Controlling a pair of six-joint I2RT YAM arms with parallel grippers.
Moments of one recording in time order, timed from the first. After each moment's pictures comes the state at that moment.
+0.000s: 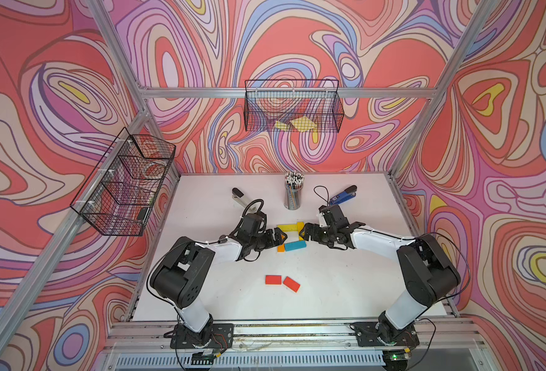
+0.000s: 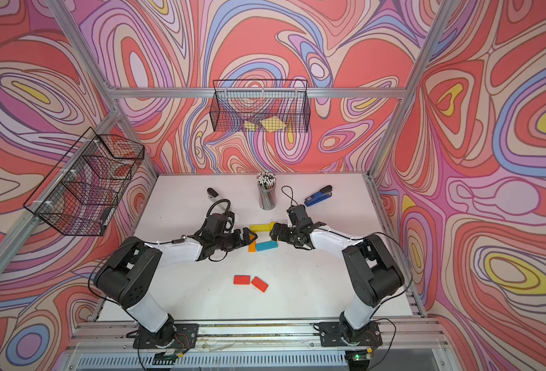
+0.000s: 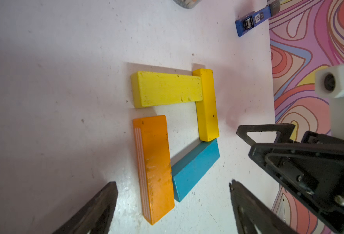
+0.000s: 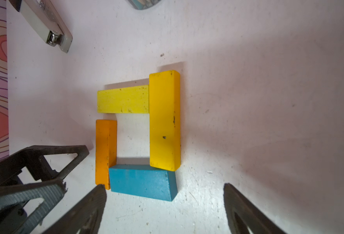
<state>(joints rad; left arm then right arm) -0.49 1.70 0.76 0.21 0.39 -0.76 0.46 1.67 0.93 -0.19 -0.24 0.59</state>
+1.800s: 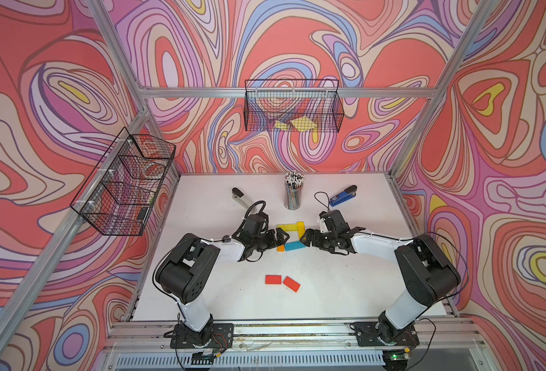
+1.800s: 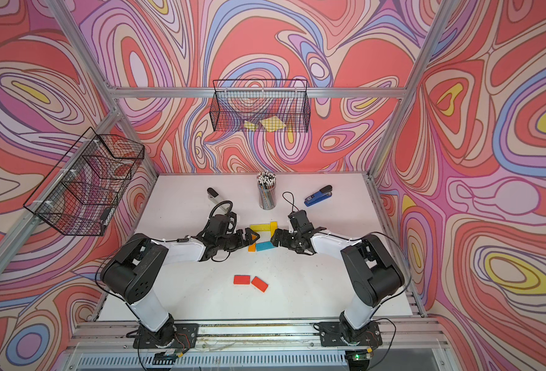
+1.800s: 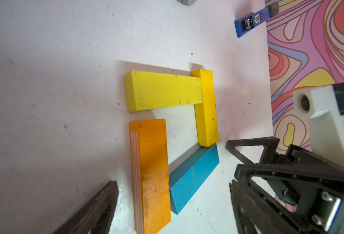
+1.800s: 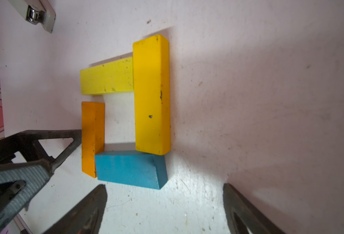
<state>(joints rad) -0.51 1.74 0.75 0.27 0.39 -0.79 0.46 1.67 0.86 -0.14 -0.27 0.60</state>
